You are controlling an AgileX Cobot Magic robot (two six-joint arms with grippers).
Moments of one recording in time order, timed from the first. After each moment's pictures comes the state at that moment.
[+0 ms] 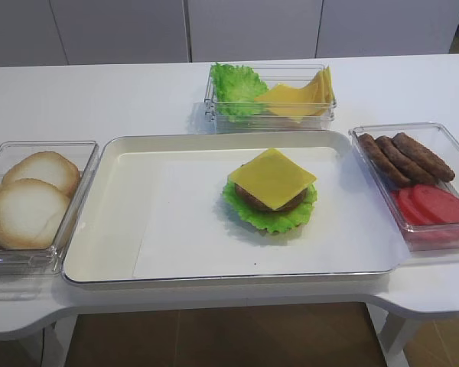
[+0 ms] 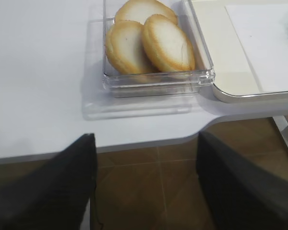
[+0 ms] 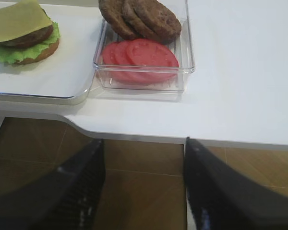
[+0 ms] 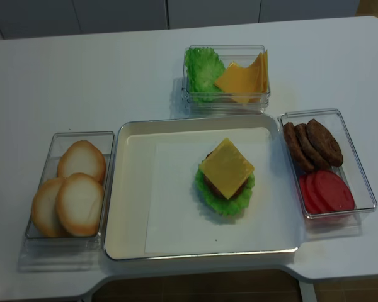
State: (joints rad) left arm -0.03 -0.02 -0.49 -0.01 1.18 -0.08; right arm 0.08 -0.02 -0.47 0.10 1.16 -0.08
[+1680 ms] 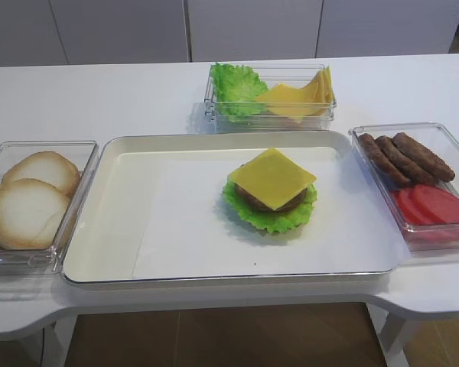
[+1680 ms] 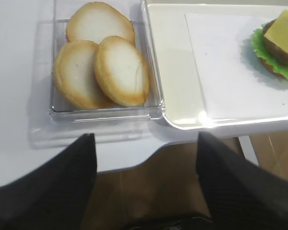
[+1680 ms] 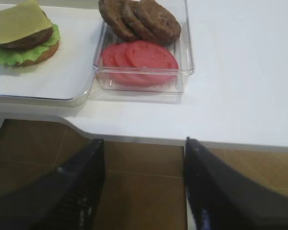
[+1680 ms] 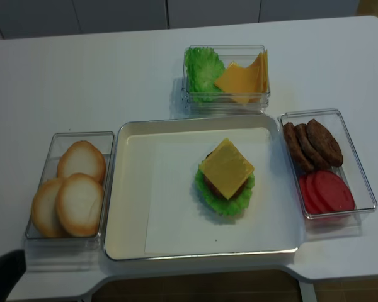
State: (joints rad) left arm -0.03 0.45 -0.72 -0.17 1.10 -0.07; right arm 0.08 -0.02 -0.47 0.10 1.15 -0.08
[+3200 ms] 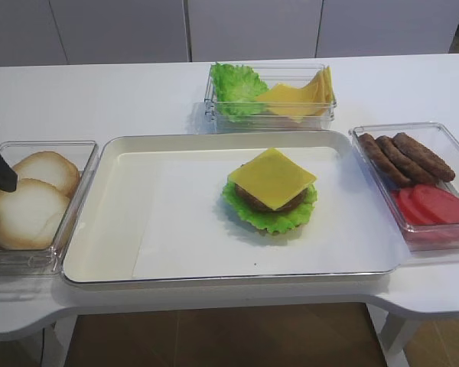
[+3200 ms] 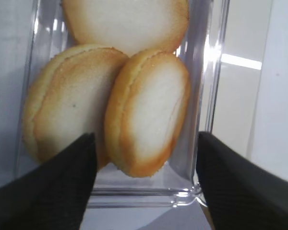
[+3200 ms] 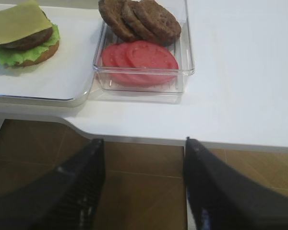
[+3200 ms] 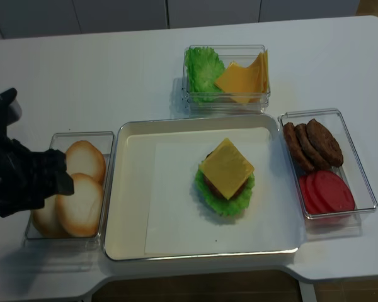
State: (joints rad) left arm 0.05 1.26 -0.90 -0.30 0.95 -0.07; right arm 0.08 -0.02 -0.47 0.10 1.15 -0.08
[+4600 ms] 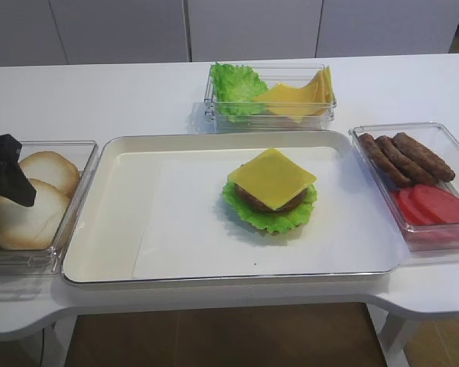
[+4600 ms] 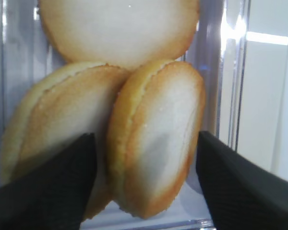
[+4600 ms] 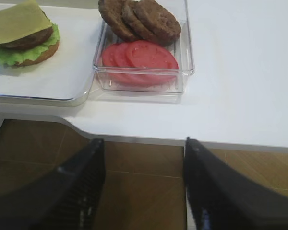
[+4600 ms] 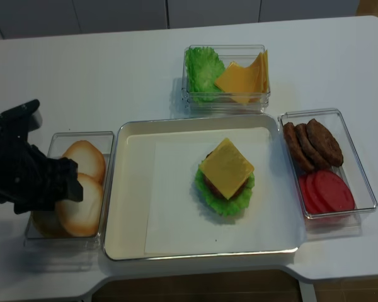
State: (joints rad) left arm 0.05 1.40 -0.91 -0.33 0.90 0.09; right arm 0.08 -0.02 -0.47 0.10 1.15 -0.08
